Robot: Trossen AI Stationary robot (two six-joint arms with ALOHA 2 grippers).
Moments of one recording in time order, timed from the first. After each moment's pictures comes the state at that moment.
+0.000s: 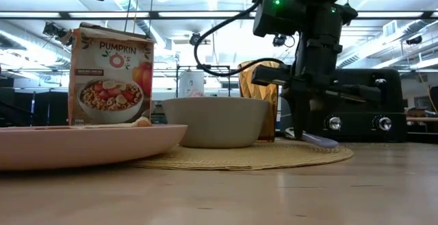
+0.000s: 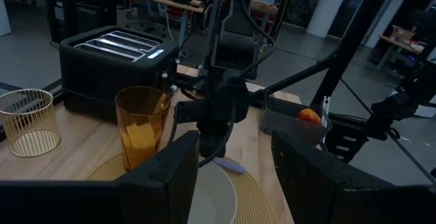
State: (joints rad) left arm -0.27 0.66 0.68 -0.15 -0.35 -0.30; right arm 0.11 1.78 1.04 -0.60 0.03 1.69
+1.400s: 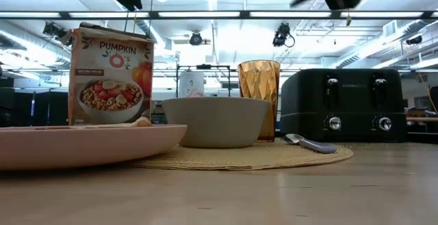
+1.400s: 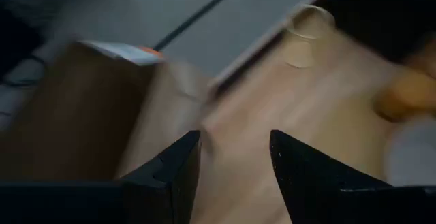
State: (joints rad) left arm 0.50 1.15 1.52 -1.14 -0.36 -0.13; right arm 0.23 1.28 1.19 -0.69 0.23 1.24
